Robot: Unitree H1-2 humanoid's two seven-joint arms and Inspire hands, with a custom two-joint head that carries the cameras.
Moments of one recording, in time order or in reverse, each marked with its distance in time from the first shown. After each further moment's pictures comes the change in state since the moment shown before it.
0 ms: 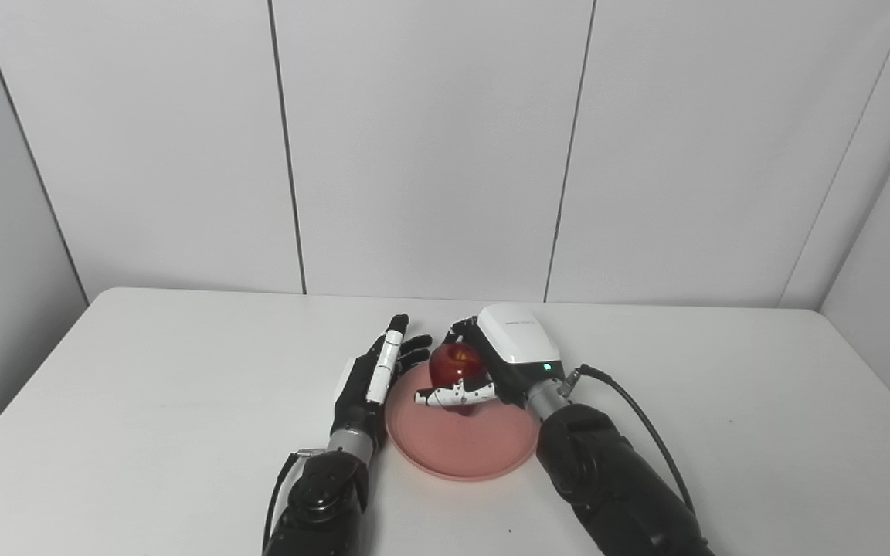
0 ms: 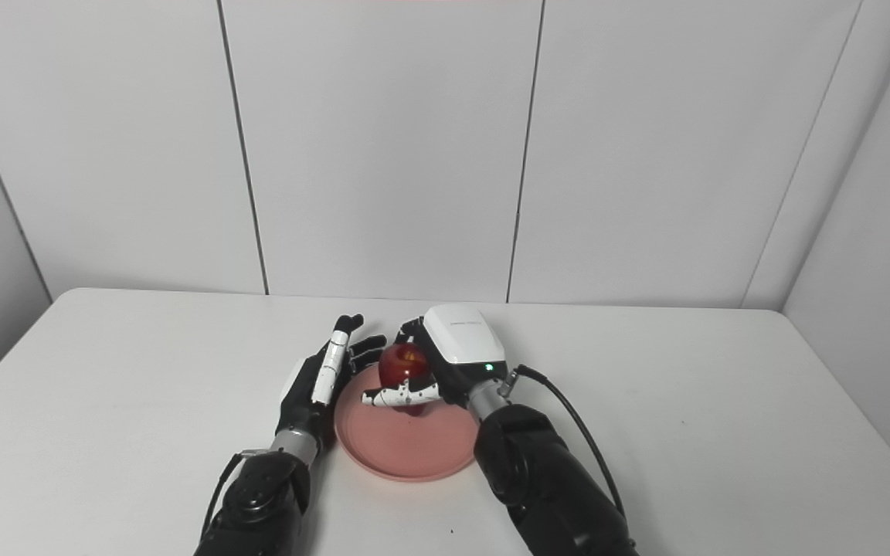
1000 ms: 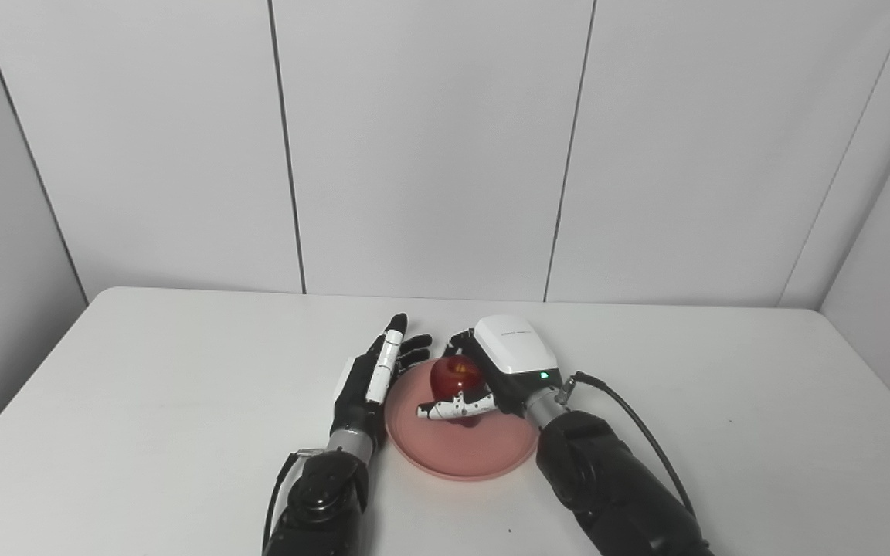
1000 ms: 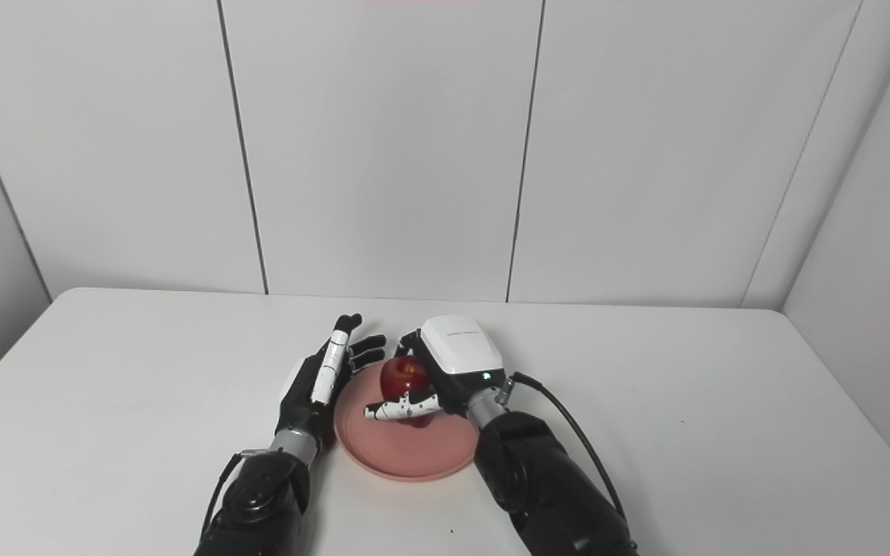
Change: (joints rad) left arm 0.001 -0.001 0.000 -0.003 0.001 0.003 0.000; right arm 0.000 -0.012 0.035 0.016 -0.016 0.000 0.000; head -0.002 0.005
